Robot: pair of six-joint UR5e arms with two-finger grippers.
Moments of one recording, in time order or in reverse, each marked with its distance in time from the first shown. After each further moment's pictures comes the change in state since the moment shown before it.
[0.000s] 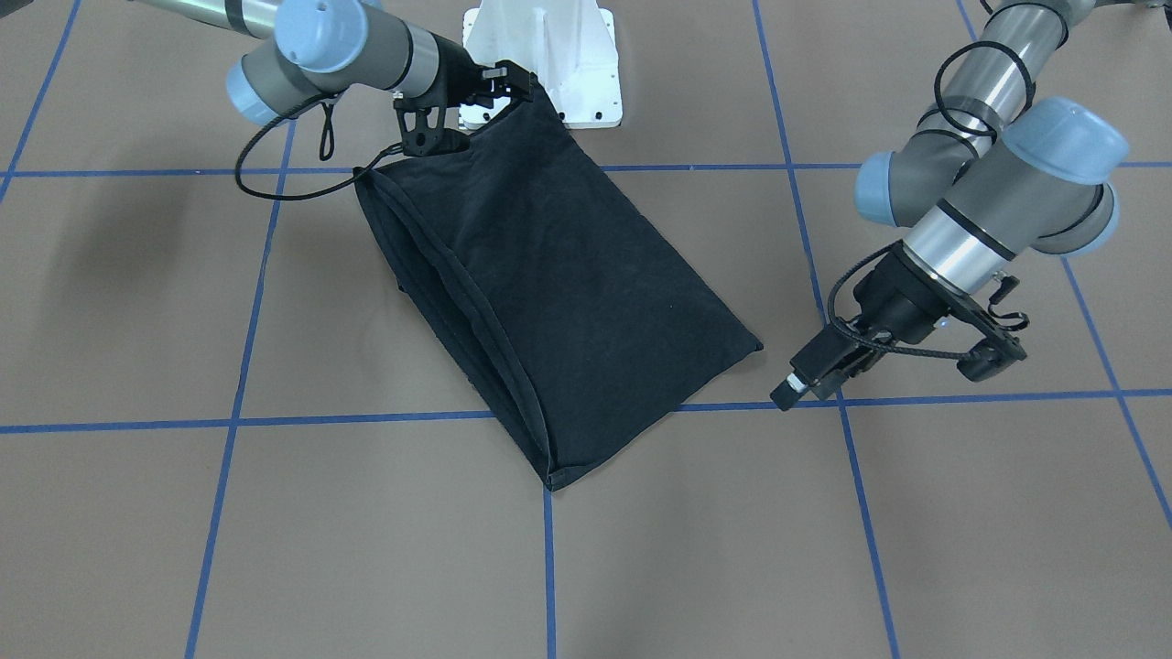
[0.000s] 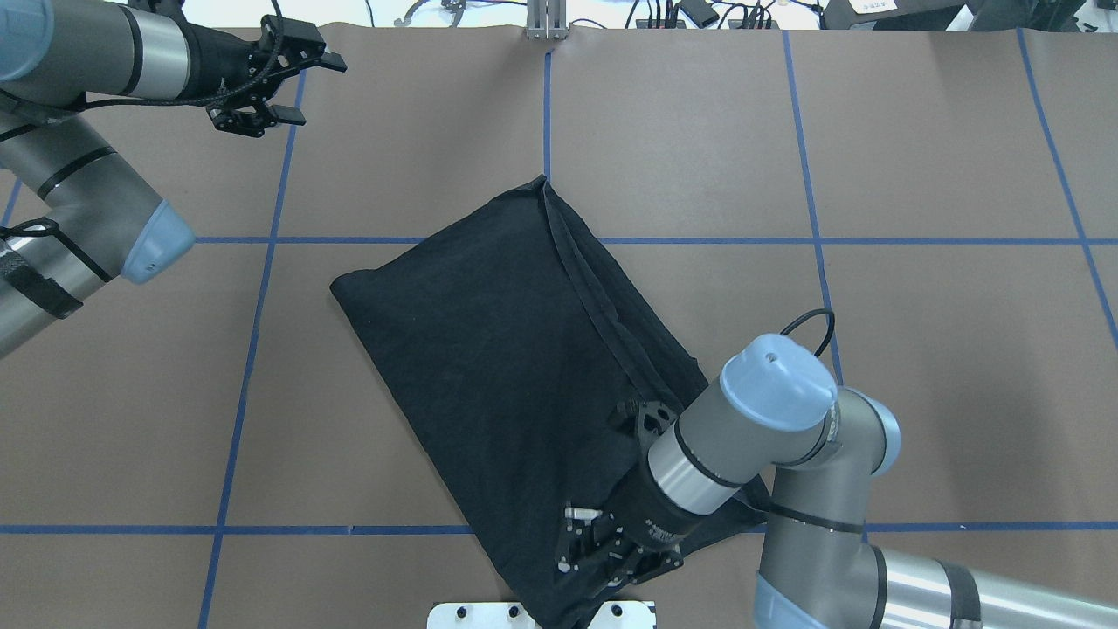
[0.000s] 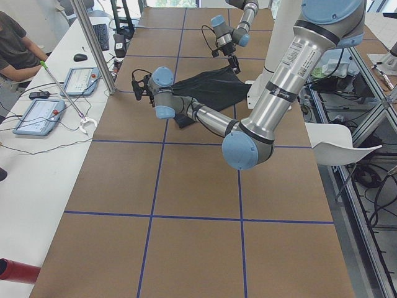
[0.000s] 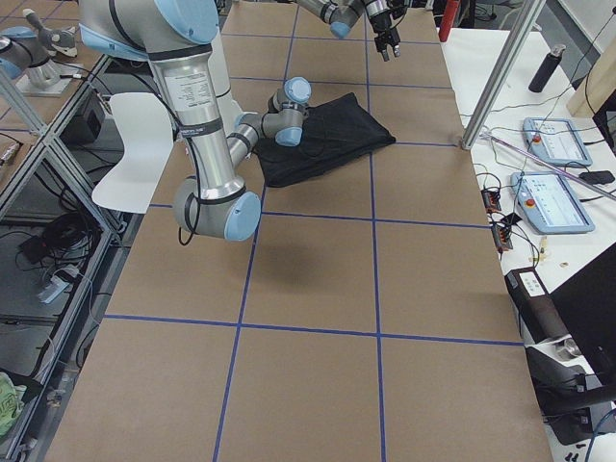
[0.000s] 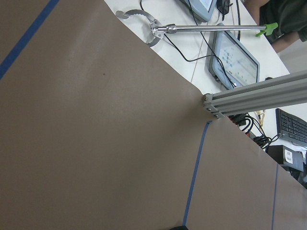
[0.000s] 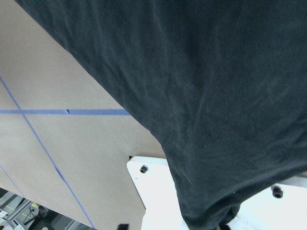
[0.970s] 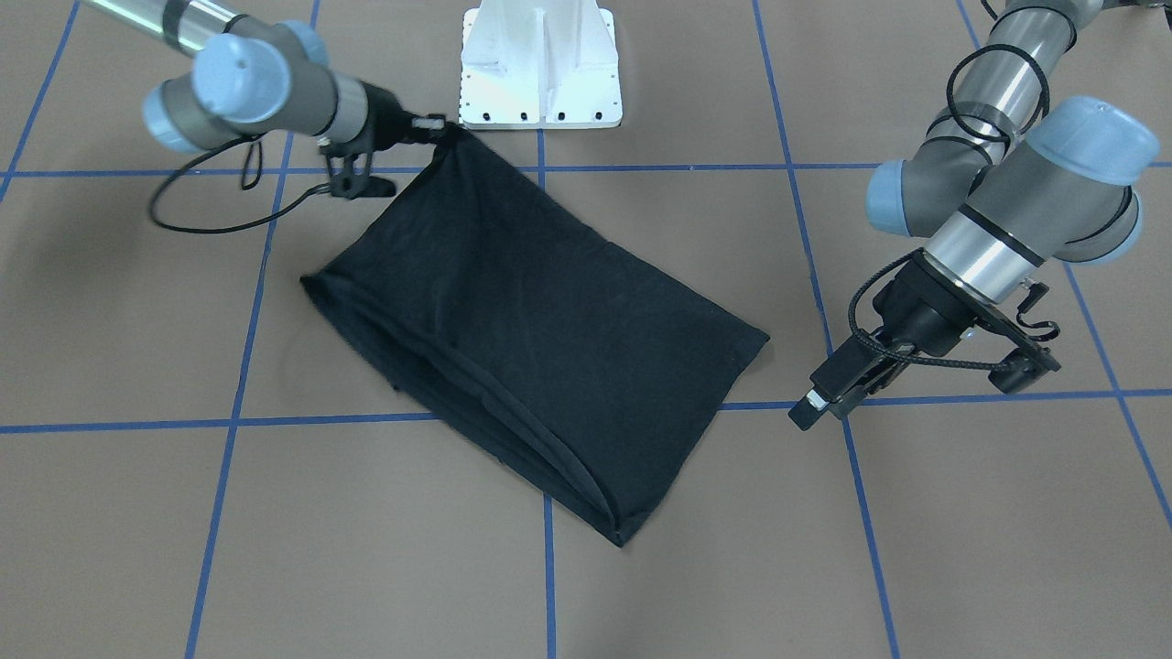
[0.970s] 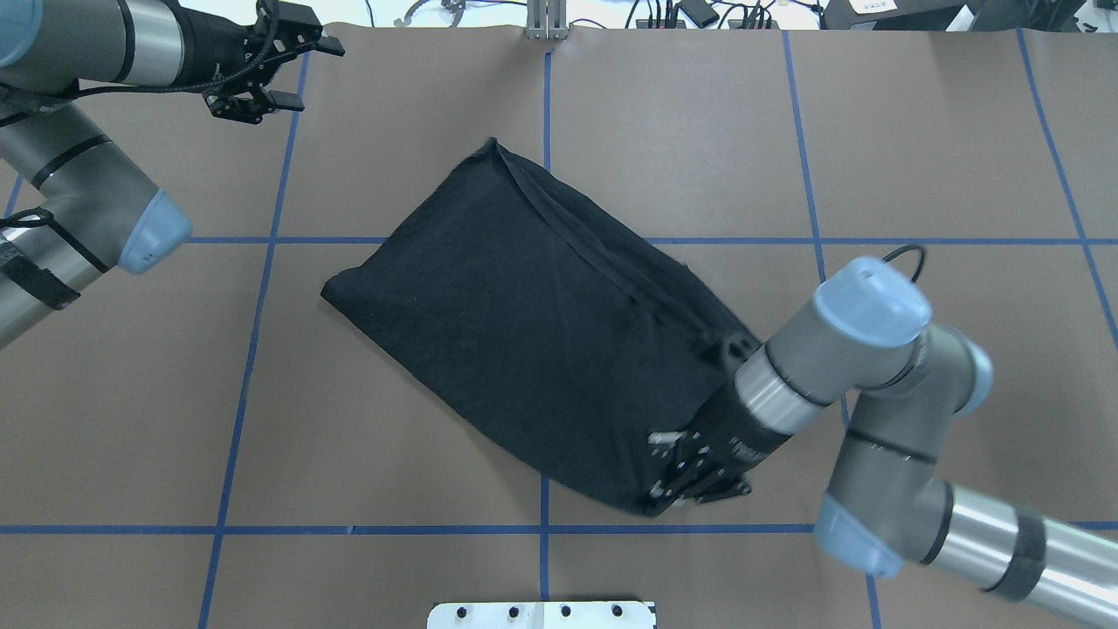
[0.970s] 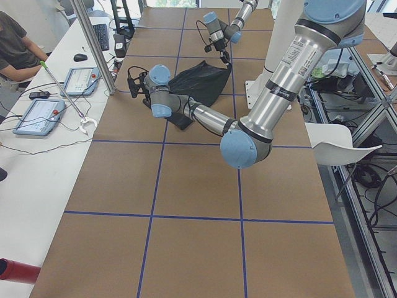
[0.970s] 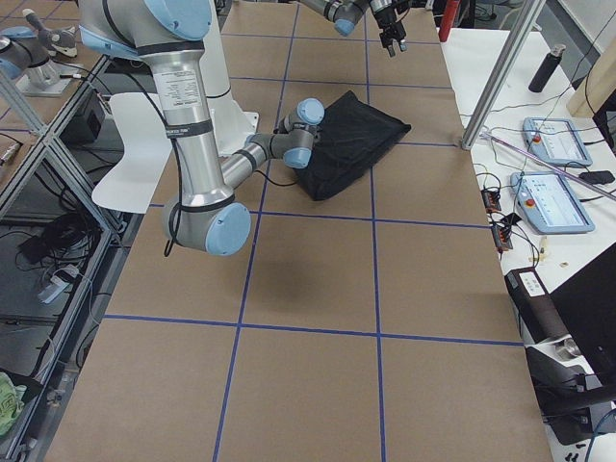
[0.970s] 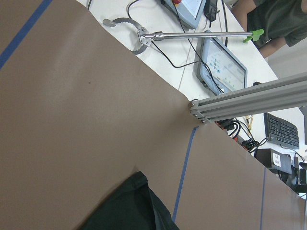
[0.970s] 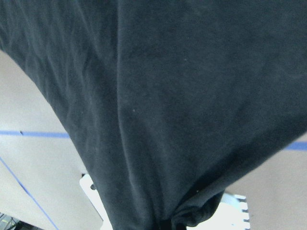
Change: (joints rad) left arm -0.053 -0.050 0.060 -0.029 0.011 -0.002; right arm -0.022 -0.081 -0.032 -0.003 0.076 -0.057
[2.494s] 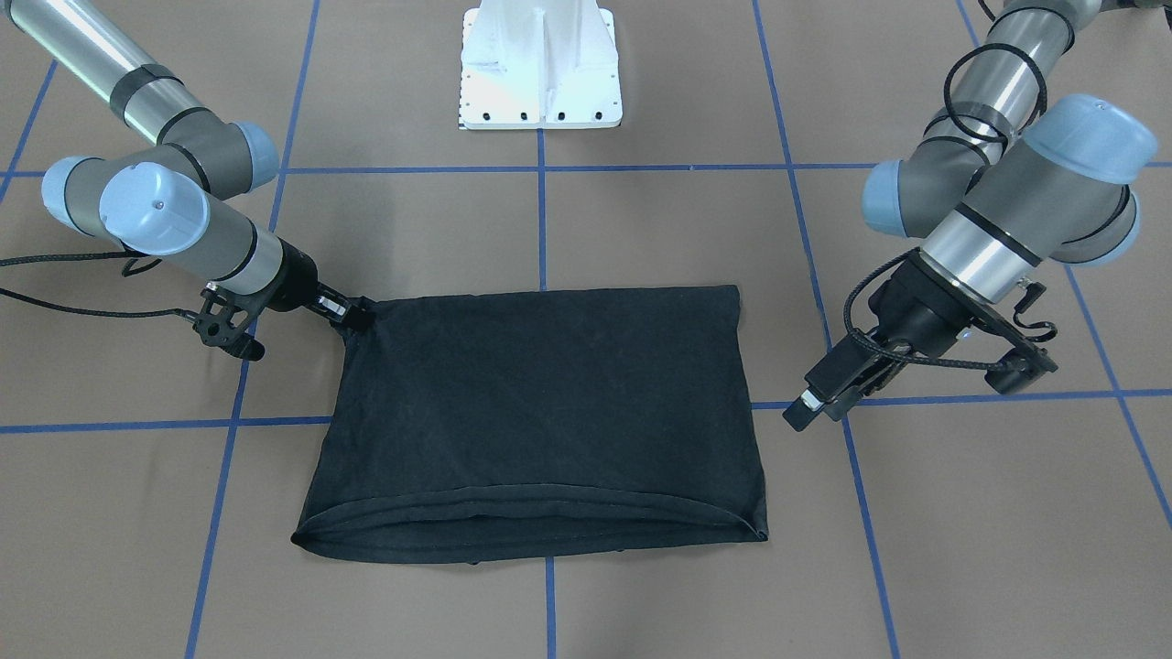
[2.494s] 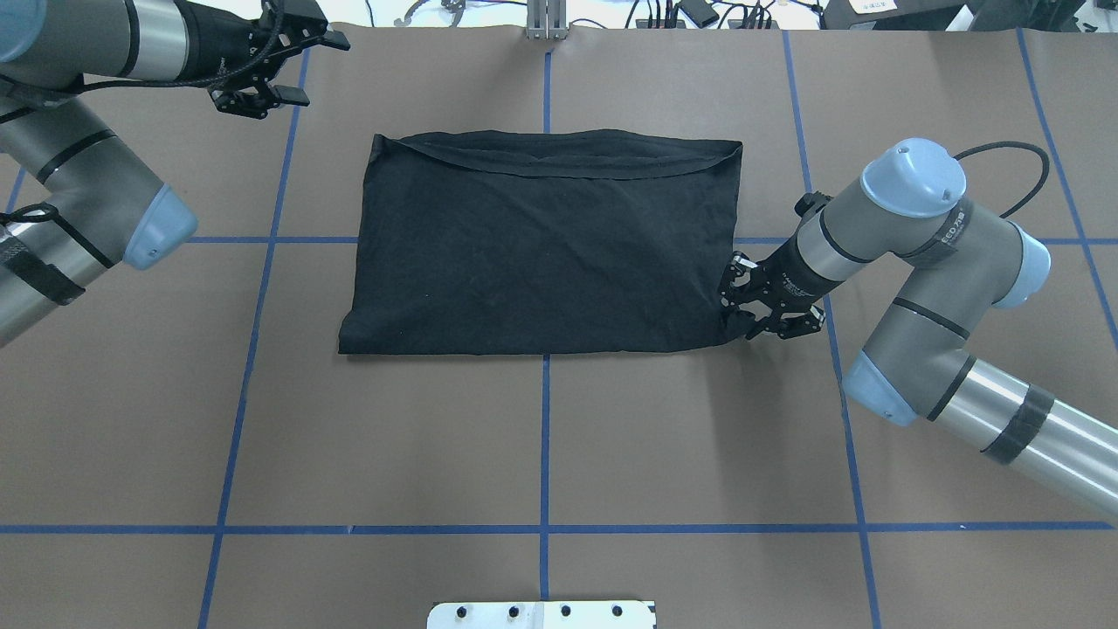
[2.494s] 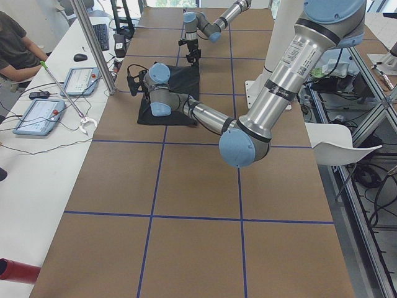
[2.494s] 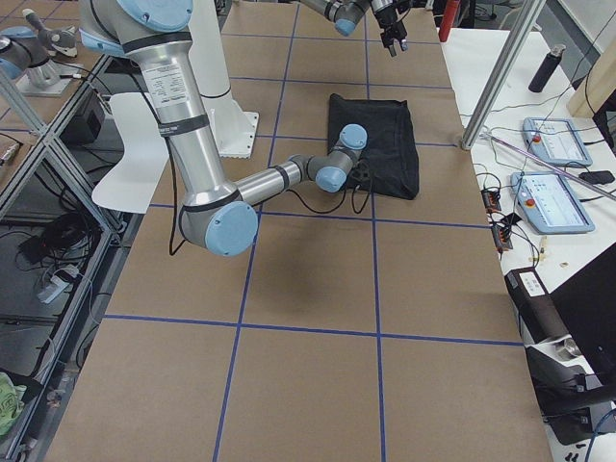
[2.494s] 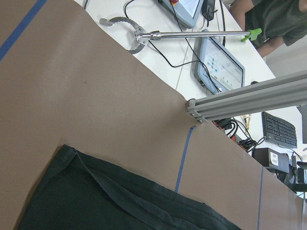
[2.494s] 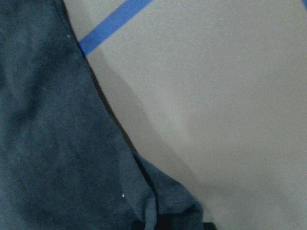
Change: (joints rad) left arm -0.001 -0.016 0.002 0.000 0.001 0.000; right arm 0.314 0.025 -0.254 -0.163 -0.183 -0.015
